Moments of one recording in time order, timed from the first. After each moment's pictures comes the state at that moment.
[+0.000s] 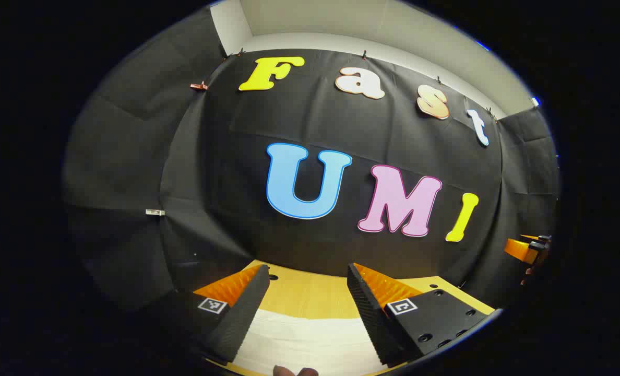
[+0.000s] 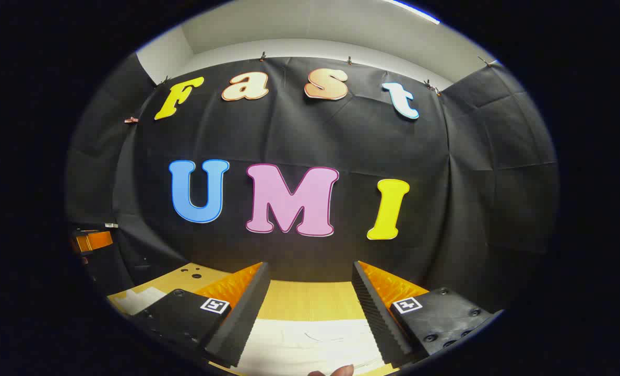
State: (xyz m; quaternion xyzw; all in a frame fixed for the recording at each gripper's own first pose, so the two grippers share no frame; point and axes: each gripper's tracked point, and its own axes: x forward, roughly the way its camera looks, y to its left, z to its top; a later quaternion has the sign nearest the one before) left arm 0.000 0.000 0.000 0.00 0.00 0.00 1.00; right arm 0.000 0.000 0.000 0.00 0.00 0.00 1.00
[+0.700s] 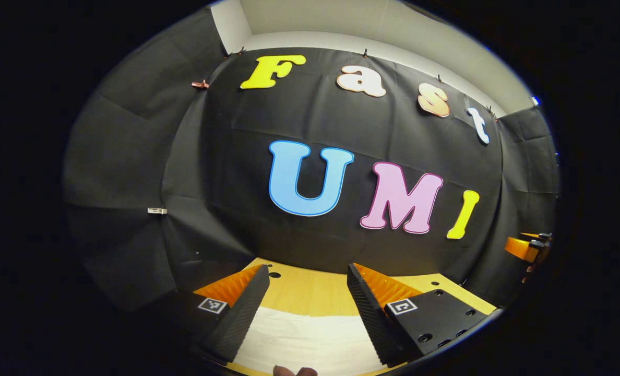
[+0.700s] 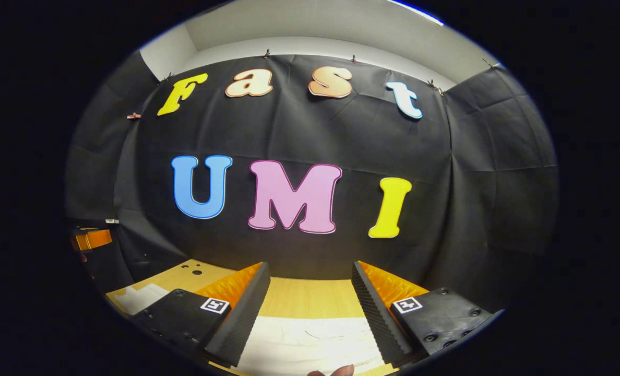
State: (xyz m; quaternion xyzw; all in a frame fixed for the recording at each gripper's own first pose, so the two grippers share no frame) left arm -0.005 0.011 -0.010 0.00 0.01 0.00 1.00; right arm 0.000 0.001 0.001 -0.01 0.00 0.00 1.00
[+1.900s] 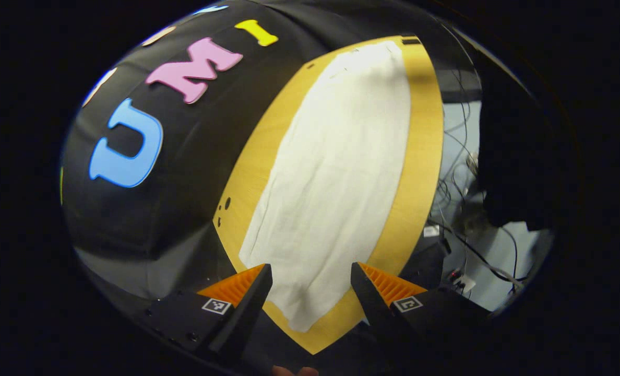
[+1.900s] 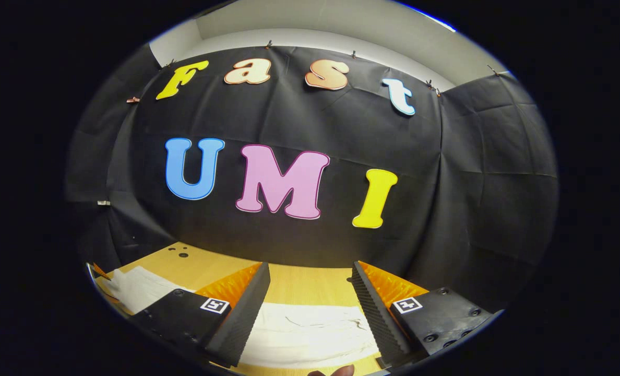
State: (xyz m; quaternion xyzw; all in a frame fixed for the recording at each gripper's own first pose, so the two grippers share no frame) left arm -0.066 0.145 -0.293 0.60 0.31 -0.24 0.70; right arm -0.003 -0.005 -0.002 -0.04 0.04 -0.02 1.00
